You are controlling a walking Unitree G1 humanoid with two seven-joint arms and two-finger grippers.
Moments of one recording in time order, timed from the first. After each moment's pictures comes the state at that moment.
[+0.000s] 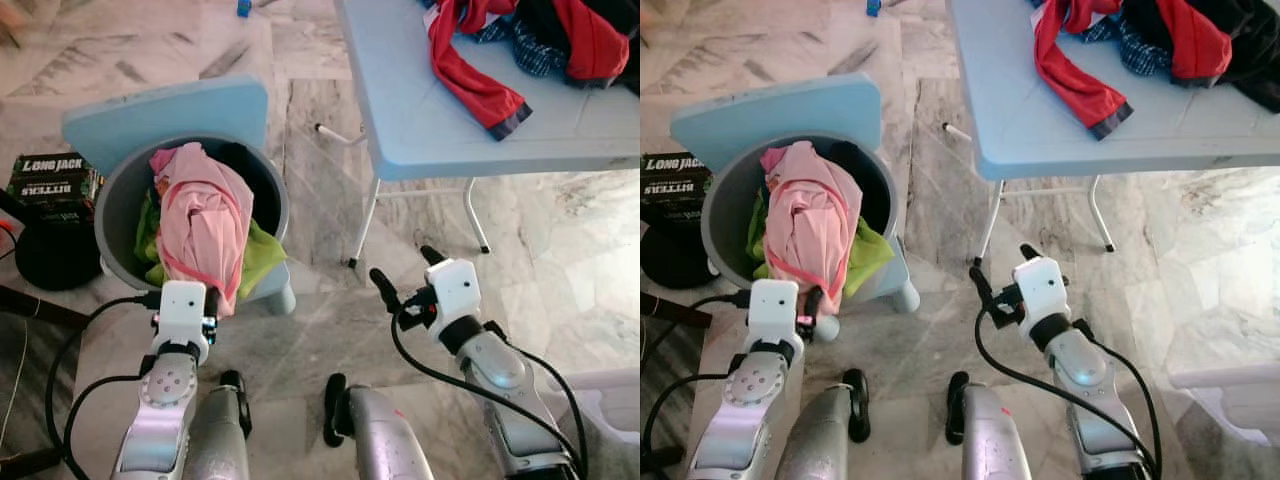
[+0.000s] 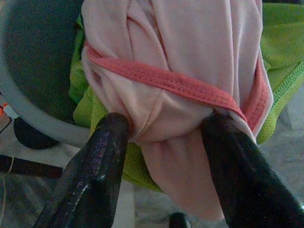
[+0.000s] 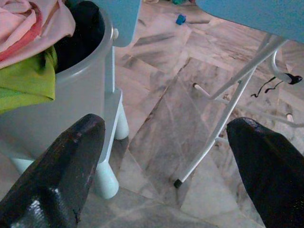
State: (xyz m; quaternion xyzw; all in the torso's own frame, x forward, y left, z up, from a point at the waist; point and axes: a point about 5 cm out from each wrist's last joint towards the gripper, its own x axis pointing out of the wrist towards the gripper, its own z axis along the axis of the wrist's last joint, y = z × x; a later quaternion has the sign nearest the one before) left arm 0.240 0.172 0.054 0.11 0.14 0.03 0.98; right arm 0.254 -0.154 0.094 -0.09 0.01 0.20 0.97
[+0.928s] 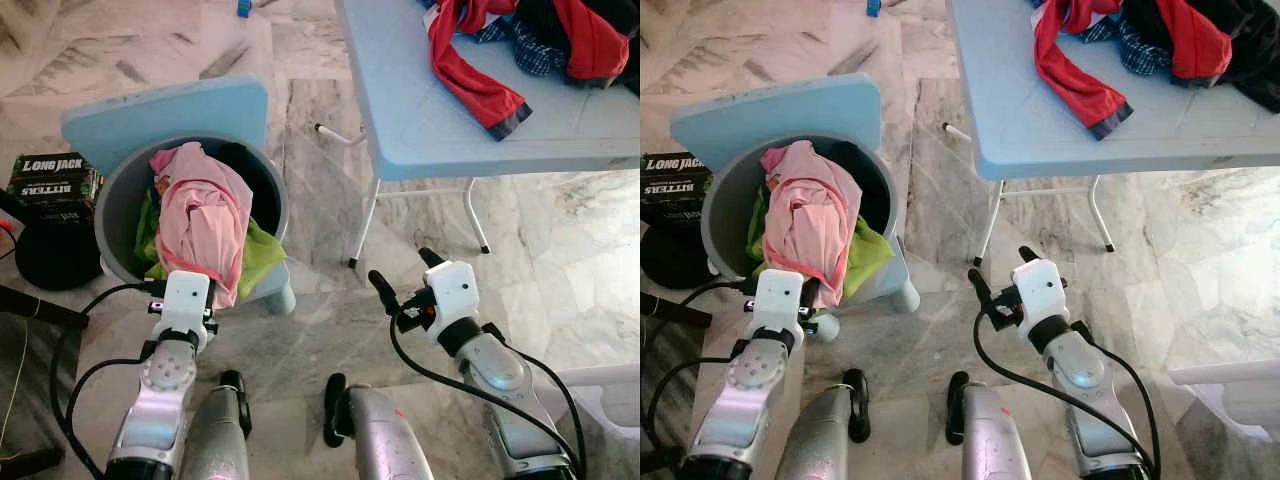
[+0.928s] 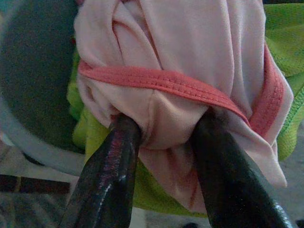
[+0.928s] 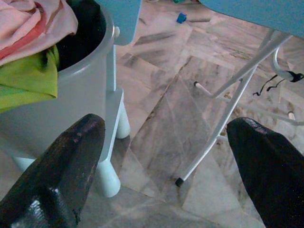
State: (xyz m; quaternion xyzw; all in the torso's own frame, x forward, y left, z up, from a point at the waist) left arm 0.256 0.179 0.053 0.15 0.12 0.03 0.98; right arm 0.253 -0.152 0.092 -0.09 0.01 0.20 0.97
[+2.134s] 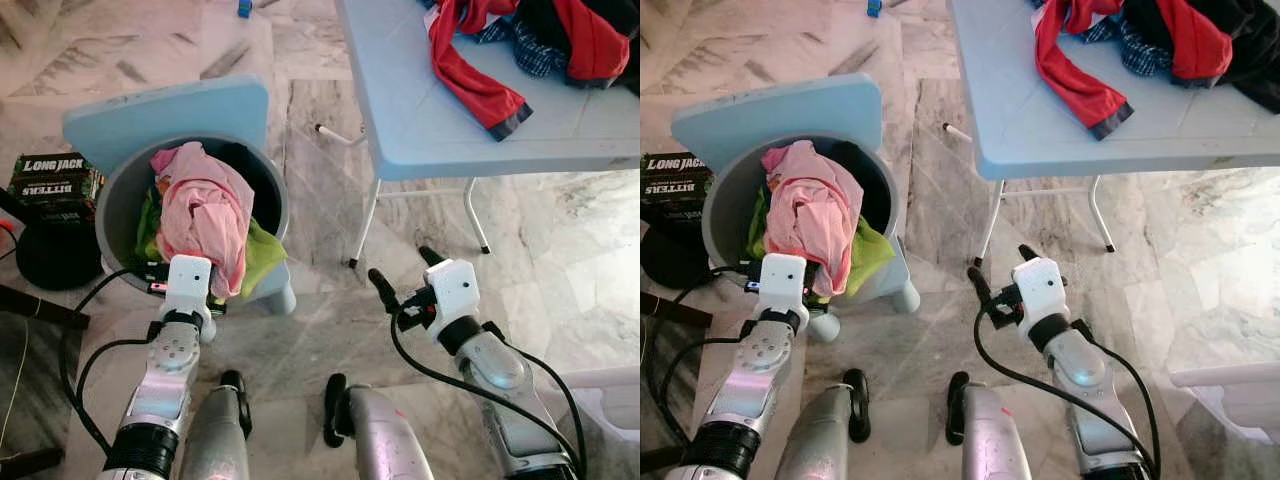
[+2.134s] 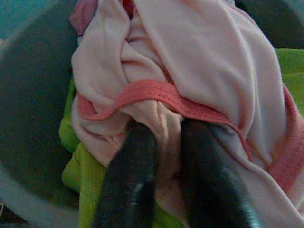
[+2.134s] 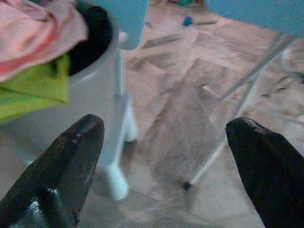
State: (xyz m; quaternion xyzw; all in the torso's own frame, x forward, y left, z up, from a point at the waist) left arm 0.284 0.180 0.053 0.12 0.08 0.02 0.99; right arm 0.252 -0.149 0.092 -0.07 0.01 0.23 0.97
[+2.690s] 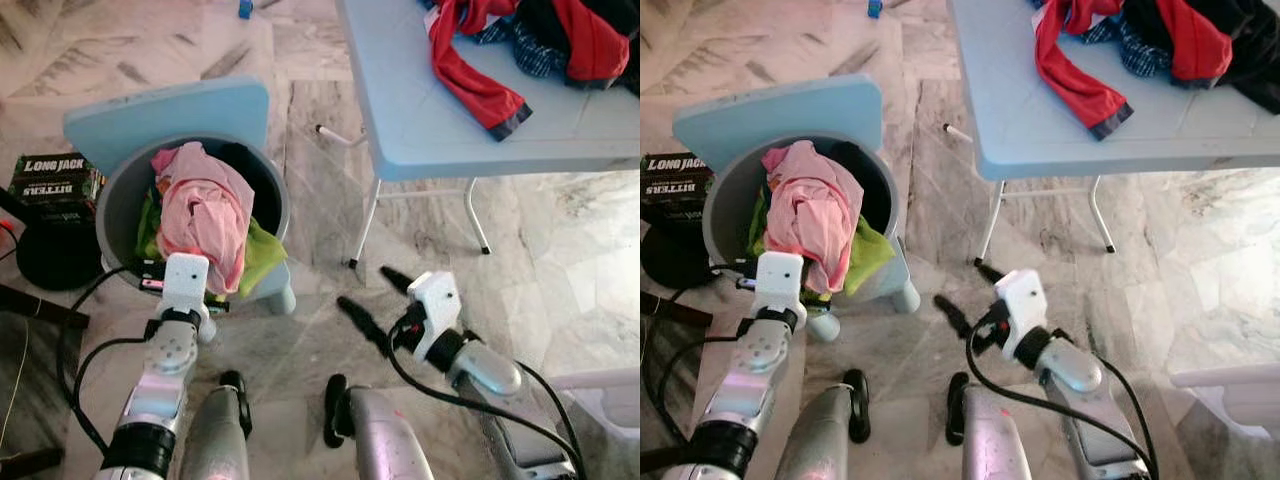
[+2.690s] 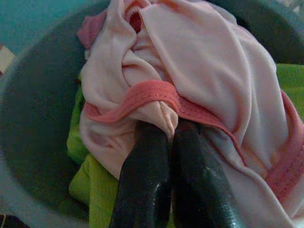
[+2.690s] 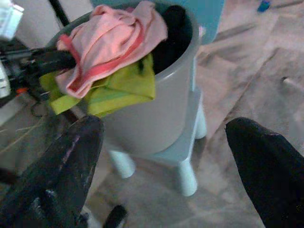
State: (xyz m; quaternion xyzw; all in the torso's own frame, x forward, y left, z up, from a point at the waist) left arm 0.285 0.184 0.057 0.13 0.05 0.03 0.99; right arm 0.236 -0.131 0.090 0.00 0.05 0.36 0.93
